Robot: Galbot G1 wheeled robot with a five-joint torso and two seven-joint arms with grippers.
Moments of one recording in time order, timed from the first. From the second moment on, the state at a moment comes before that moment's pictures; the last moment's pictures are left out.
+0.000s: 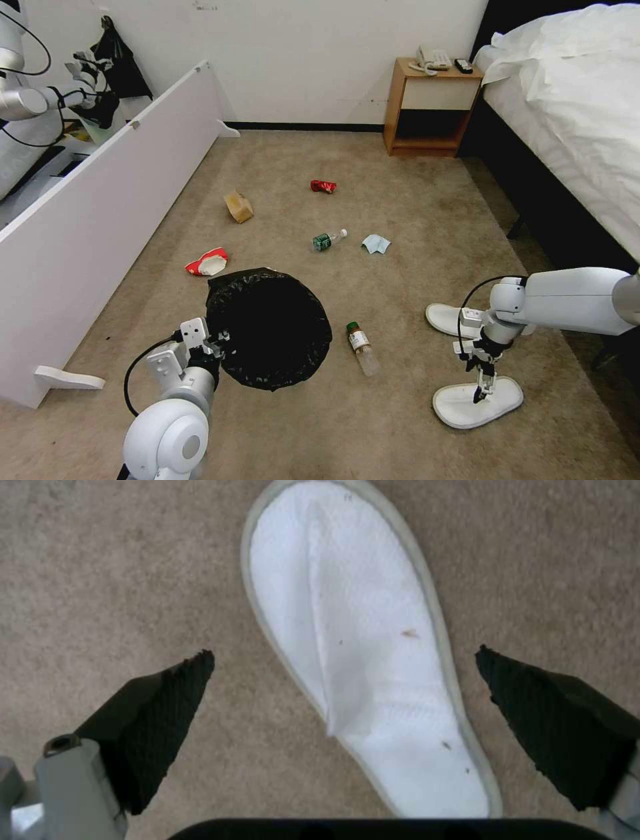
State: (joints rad) left arm 1.46 -1.32 -0.44 -2.23 -0.68 0.54 -0.50; right arm -2.77 -0.94 1.09 0.98 0.97 -0.18 -0.90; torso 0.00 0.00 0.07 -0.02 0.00
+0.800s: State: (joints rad) left arm 1.44 -1.33 -0.43 -2.21 -0.69 0.53 -0.50; right arm -2.87 -1.00 1.12 0.89 0.95 -0.17 -0.90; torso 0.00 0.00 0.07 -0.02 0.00
